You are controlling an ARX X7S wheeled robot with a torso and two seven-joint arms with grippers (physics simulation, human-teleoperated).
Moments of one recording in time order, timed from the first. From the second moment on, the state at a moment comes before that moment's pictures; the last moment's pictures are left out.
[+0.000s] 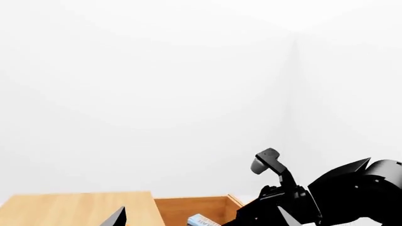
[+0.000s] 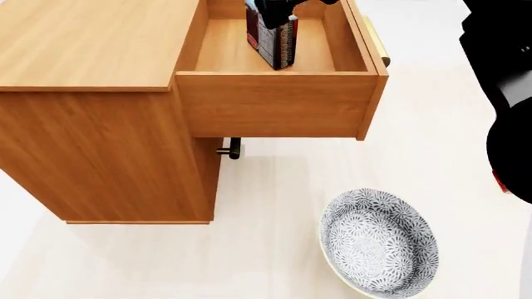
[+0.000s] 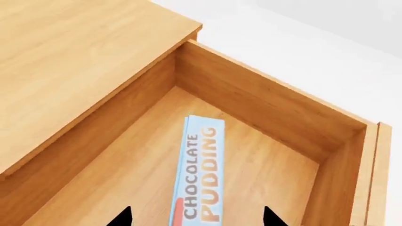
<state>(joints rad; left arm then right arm) -1.17 -0.98 -0.23 0.74 -2.15 -0.81 -0.92 2.13 0.00 -1.51 1.23 1.36 0.90 -0.36</state>
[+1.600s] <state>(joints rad) -1.13 -0.97 -0.27 0.74 -2.12 -0.80 -0.89 1.40 0.56 -0.36 0.50 0.71 0.76 -0.02</state>
